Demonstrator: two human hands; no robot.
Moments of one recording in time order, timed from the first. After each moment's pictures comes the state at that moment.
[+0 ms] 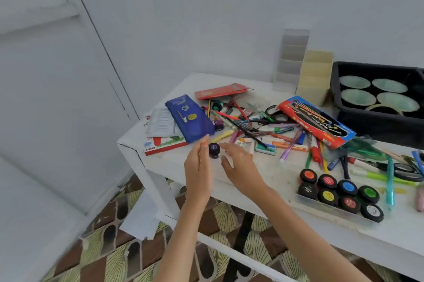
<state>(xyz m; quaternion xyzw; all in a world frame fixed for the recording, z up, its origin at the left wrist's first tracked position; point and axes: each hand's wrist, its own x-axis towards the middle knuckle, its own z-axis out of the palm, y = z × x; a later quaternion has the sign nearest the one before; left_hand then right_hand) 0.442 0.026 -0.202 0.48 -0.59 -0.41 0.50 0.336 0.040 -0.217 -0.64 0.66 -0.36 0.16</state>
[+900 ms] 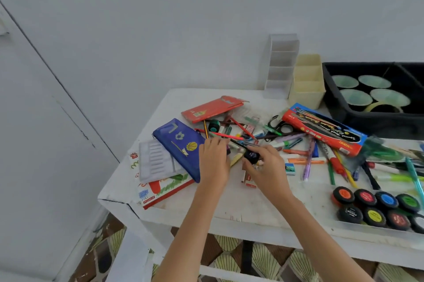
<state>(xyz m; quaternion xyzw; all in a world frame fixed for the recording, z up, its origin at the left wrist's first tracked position) 0.421 -0.120 -0.210 0.41 -0.88 -0.08 0.23 0.321 -0.031 -0.229 -0.46 0.77 -0.44 0.01</state>
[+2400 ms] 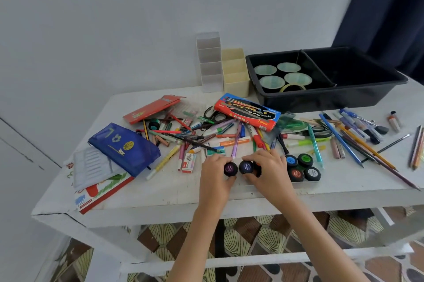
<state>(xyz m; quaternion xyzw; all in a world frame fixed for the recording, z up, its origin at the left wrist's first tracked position) 0.358 0.028 -0.224 0.31 -0.88 -0.26 0.23 0.252 0.124 -0.230 -0.44 0.84 -0.32 -0.03</state>
